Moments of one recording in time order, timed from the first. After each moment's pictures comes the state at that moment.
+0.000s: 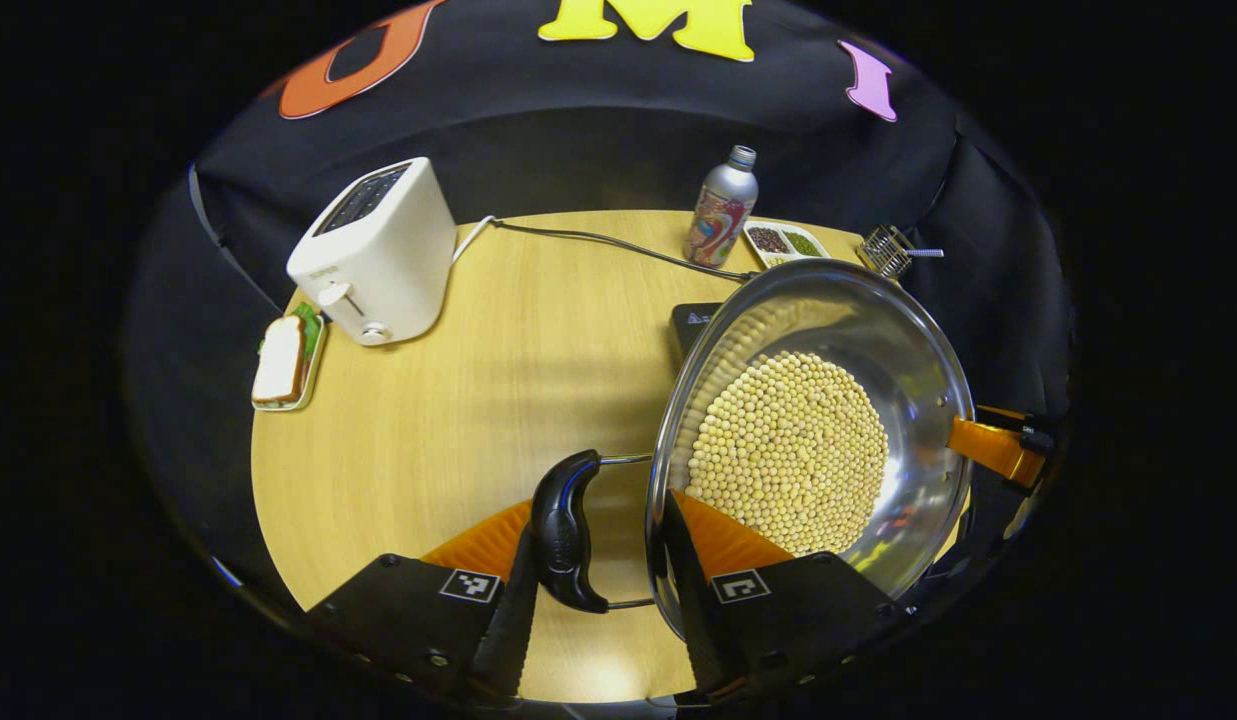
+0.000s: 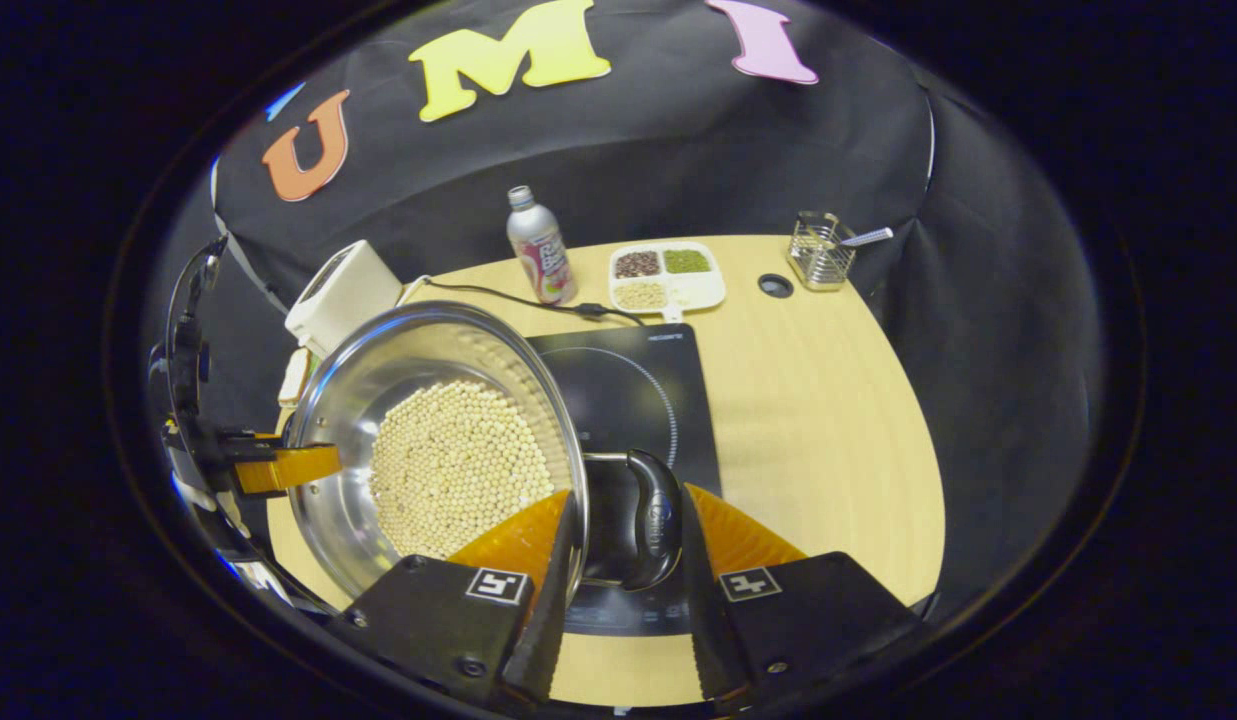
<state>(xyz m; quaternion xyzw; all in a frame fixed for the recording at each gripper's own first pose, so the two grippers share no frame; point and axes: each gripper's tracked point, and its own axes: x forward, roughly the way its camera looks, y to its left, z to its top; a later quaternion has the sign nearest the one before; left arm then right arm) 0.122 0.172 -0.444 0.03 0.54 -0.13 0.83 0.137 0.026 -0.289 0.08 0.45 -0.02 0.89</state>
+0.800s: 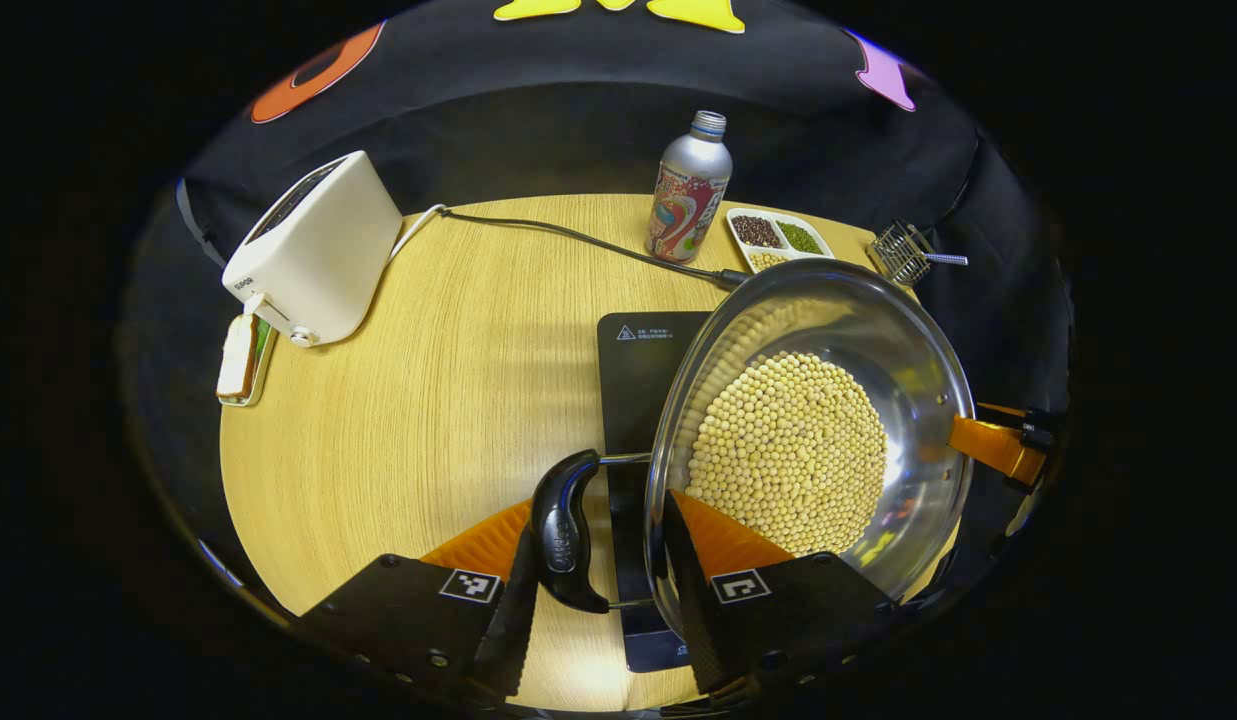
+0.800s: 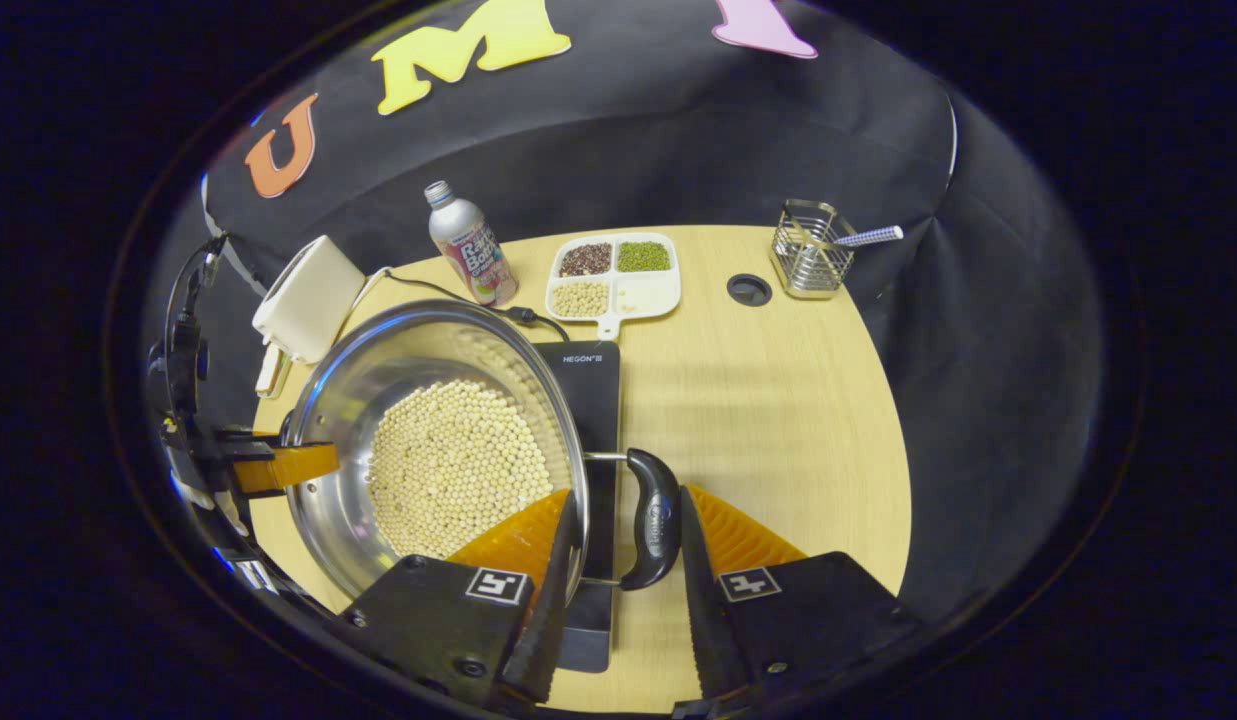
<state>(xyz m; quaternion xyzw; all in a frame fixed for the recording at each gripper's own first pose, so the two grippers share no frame) 0.113 0.173 -0.431 0.02 0.57 -0.10 0.82 0.196 -0.047 -0.317 0.06 0.48 0.01 0.87</state>
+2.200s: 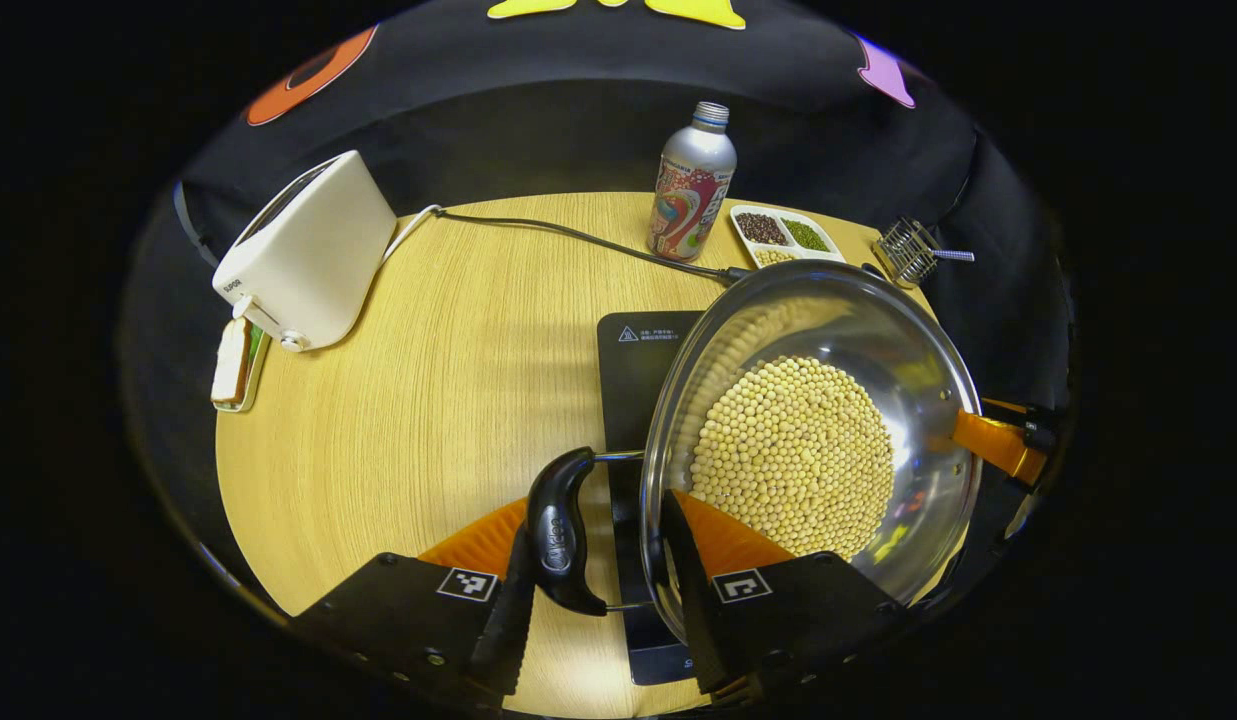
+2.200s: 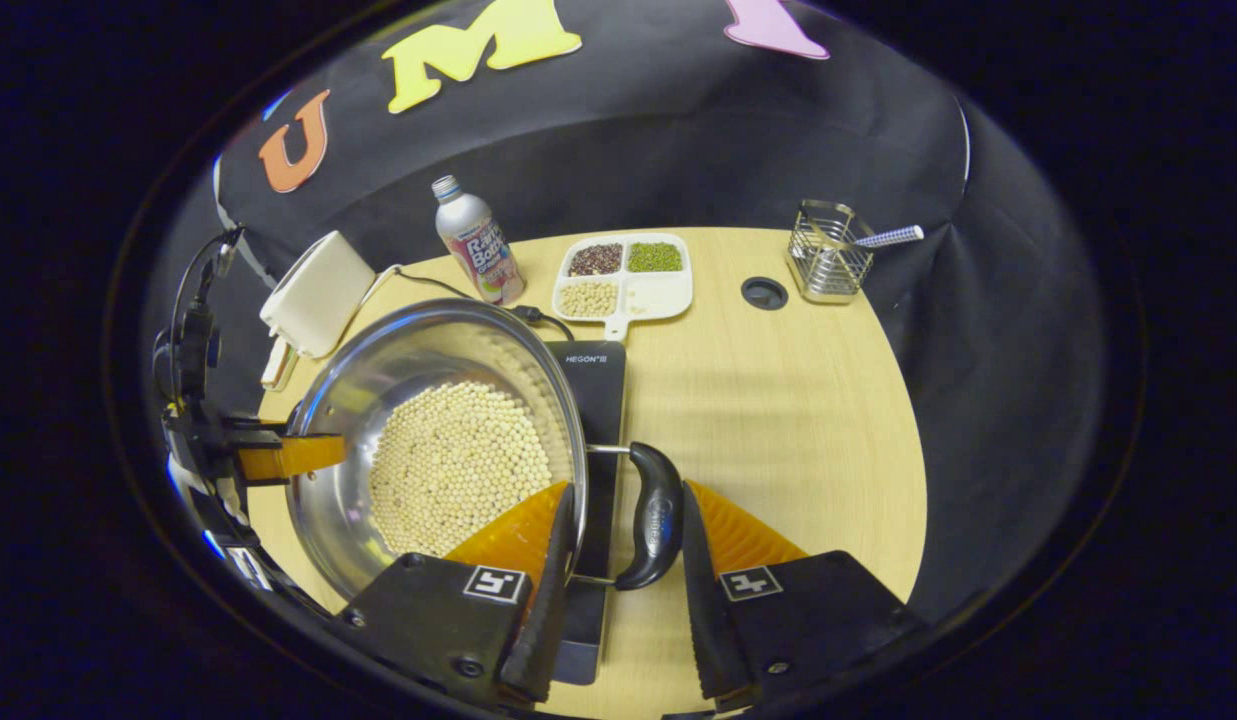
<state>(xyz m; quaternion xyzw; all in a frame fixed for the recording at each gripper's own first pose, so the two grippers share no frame) 0.115 0.170 -0.433 0.02 0.56 -0.11 0.82 0.205 -0.049 -0.329 0.06 0.47 0.03 0.88</state>
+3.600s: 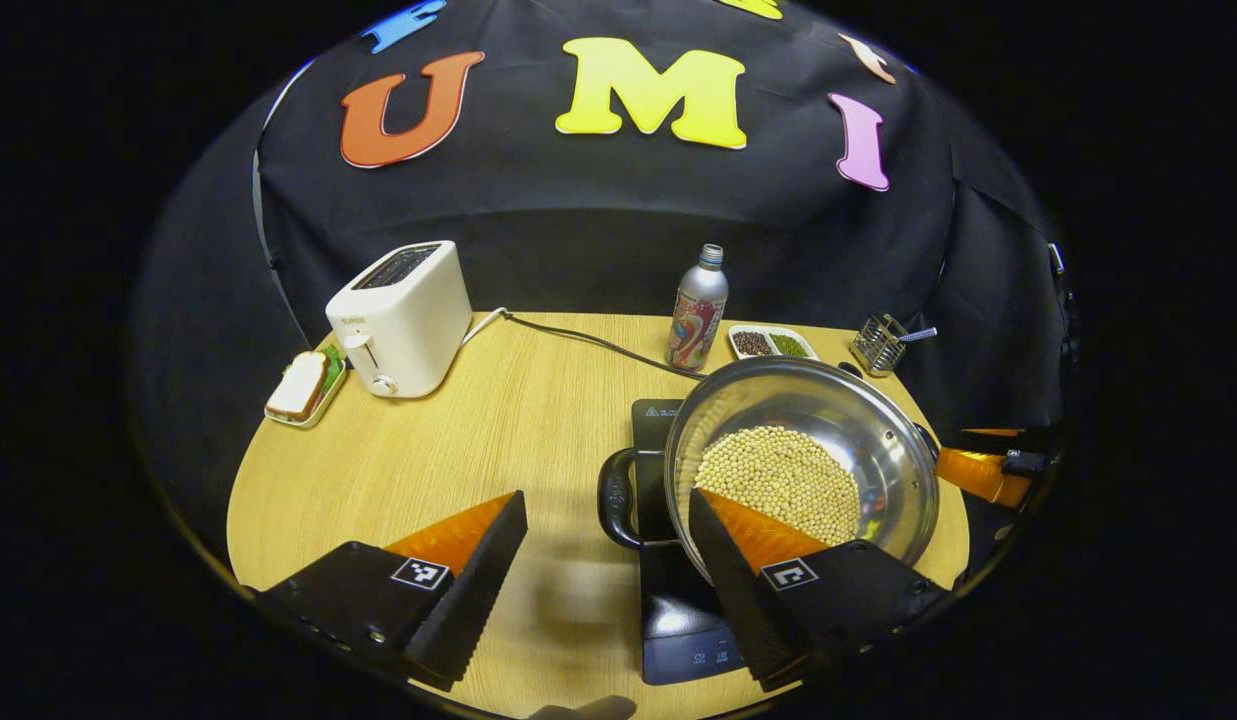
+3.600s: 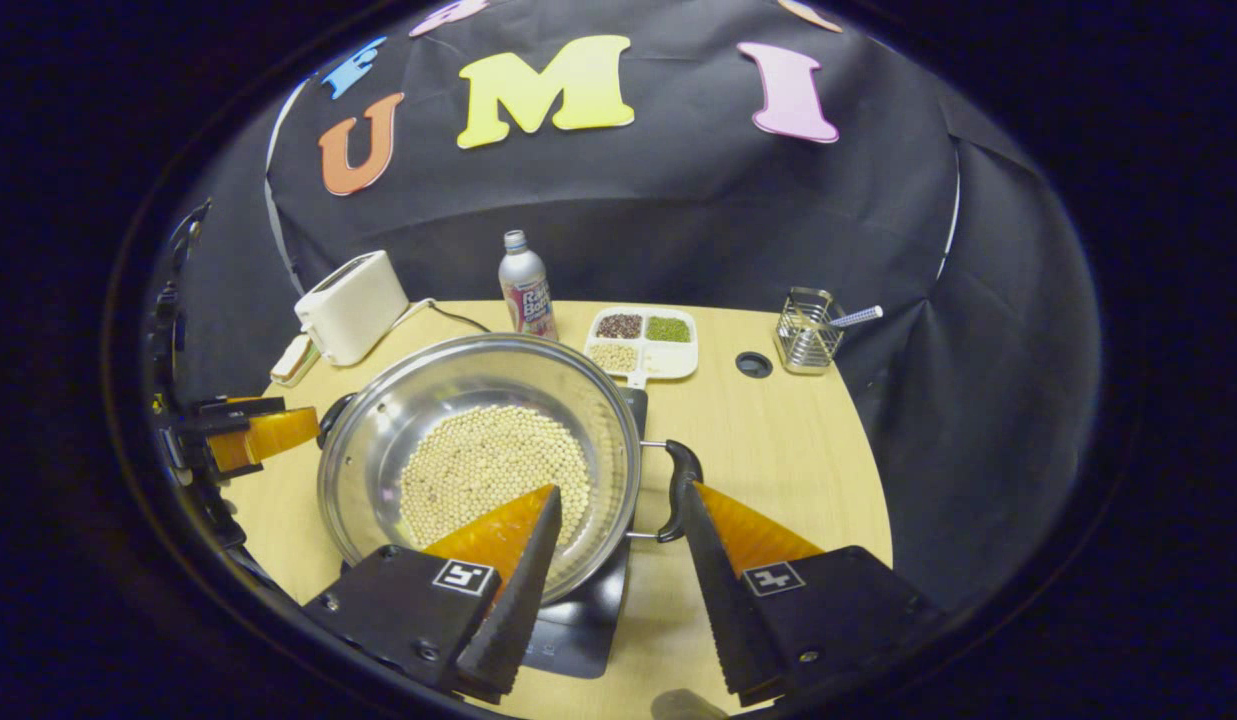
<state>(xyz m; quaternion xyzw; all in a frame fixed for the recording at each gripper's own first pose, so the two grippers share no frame) 0.096 0.203 -0.350 -0.02 0.37 -0.08 0.92 0.159 -0.024 -0.274 0.01 0.34 0.03 0.94</state>
